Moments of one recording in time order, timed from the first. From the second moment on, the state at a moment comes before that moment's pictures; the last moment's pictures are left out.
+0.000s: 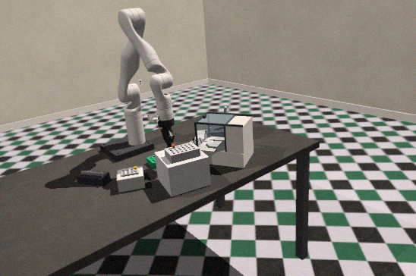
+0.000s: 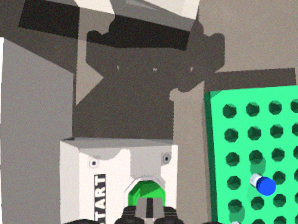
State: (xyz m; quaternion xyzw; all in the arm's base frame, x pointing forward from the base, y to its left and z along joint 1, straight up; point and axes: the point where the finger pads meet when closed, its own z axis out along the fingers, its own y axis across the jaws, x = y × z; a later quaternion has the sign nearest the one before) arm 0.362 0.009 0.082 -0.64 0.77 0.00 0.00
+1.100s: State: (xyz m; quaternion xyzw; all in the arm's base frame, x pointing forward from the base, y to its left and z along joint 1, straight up) arm 0.362 0.009 0.066 -0.64 0.77 0.00 0.00
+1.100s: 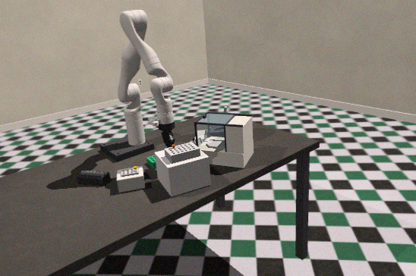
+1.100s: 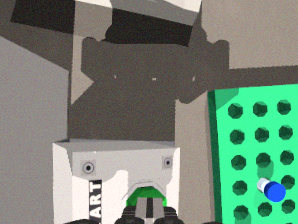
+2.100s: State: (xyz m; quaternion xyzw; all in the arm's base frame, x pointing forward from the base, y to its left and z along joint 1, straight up) arm 0.362 0.009 0.055 -0.64 0.77 0.00 0.00
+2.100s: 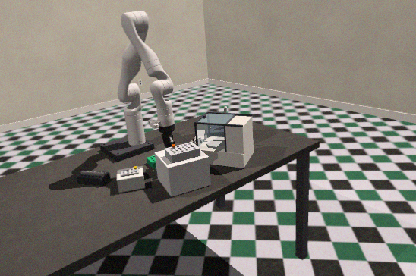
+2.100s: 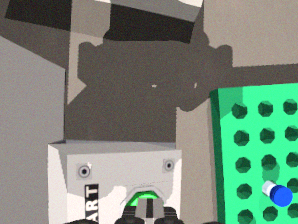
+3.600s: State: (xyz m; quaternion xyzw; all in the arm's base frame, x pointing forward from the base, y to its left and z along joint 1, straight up) arm 0.362 0.009 0.100 -0.64 0.77 0.00 0.00
